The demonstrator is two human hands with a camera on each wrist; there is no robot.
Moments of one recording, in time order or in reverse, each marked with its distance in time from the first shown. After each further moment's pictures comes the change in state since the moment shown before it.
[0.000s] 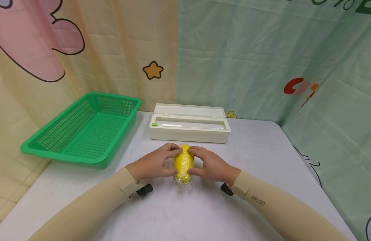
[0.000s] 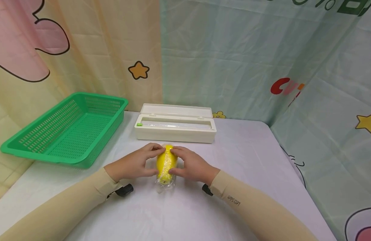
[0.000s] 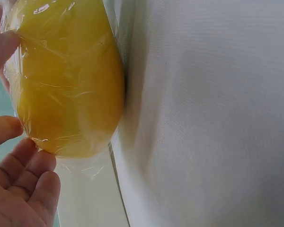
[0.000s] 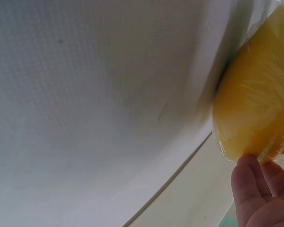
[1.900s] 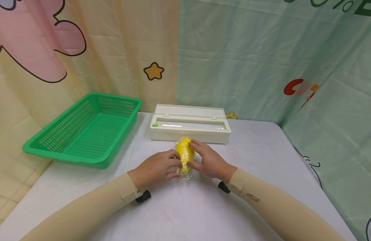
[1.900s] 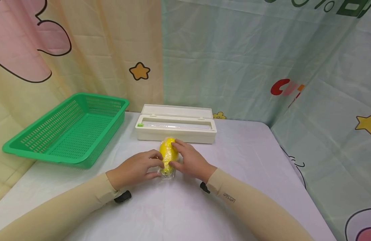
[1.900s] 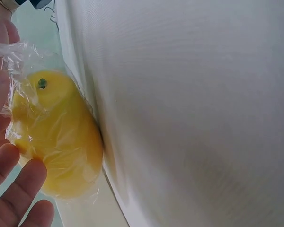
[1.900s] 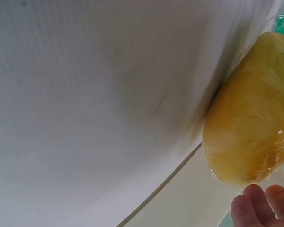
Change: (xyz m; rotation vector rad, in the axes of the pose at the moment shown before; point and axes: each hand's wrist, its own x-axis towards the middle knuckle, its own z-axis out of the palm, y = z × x) left_hand -0.009 0.009 0.014 0.355 0.177 0.283; right_hand 0.011 0.001 0.002 -0.077 0.102 0.032
